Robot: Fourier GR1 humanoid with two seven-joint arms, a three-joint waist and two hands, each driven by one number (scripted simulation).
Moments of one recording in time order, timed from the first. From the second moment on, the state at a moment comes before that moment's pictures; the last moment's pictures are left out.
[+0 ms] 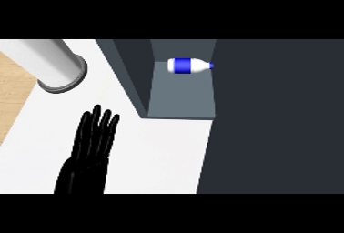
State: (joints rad) left arm 0.10 0.22 -0.50 -1.98 0.39 0.33 -0.29; right arm 0.63 -0.21 0.39 -2.22 -0.09 0.34 -0.13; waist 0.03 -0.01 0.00
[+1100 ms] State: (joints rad) left arm 0.66 0.46 -0.22 -2.31 0.60 0.07 -0.45; right arm 0.51 -0.23 0.52 -2.34 0.12 0.36 0.11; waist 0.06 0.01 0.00
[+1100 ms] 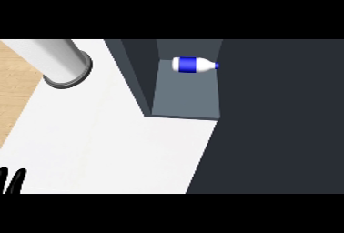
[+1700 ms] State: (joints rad) left arm 0.80 0.52 -0.03 -2.29 0.76 -0.14 -0.52; right arm 0.16 -0.04 0.62 -2.20 -0.02 0.18 0.35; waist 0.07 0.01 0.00
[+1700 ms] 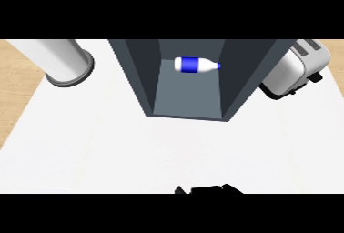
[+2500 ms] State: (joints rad) left arm 0.99 0.50 0.21 -2.27 0.93 -0.39 -0.54; right arm -0.46 -0.01 0.34 -1.76 -0.43 0.03 0.42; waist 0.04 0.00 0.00
